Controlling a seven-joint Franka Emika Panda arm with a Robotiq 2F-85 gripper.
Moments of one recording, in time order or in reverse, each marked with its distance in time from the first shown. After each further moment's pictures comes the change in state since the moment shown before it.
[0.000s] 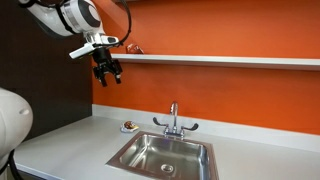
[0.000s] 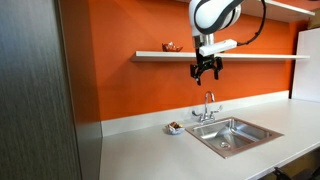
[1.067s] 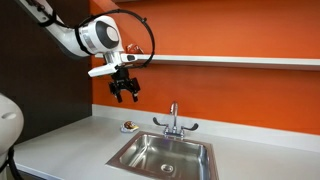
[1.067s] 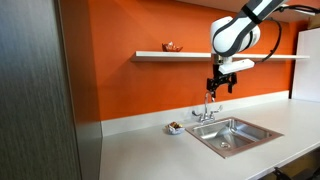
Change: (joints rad) arm -0.154 0.009 -0.092 -0.188 -0.007 0.273 -0.163
